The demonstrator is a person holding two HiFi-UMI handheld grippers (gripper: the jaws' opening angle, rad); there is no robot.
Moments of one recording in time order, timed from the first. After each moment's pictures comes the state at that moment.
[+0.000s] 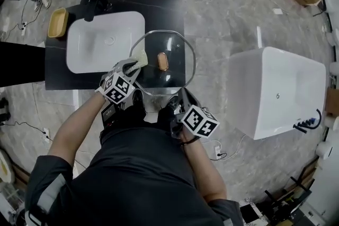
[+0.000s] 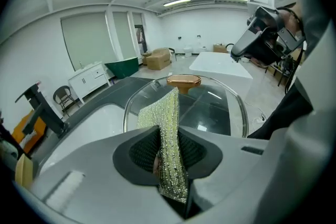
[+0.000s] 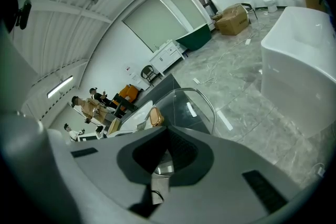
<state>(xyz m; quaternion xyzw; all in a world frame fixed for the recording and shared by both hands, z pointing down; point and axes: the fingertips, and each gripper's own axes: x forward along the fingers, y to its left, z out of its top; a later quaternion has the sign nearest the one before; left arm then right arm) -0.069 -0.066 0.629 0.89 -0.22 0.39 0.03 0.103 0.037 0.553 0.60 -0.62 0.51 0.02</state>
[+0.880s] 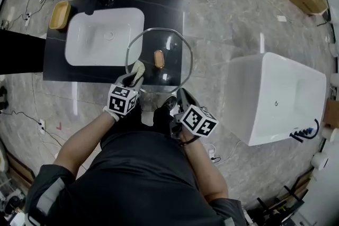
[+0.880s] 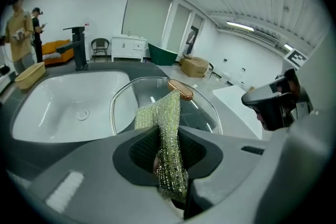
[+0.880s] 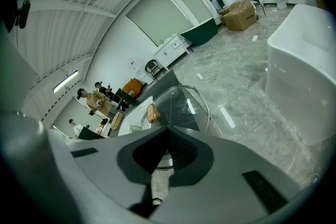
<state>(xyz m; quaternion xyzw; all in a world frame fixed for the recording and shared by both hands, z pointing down) -0.051 -0.007 0.615 0.82 -0.39 0.30 0.30 0.122 0.044 0.562 0.56 -0.65 0.52 0.04</state>
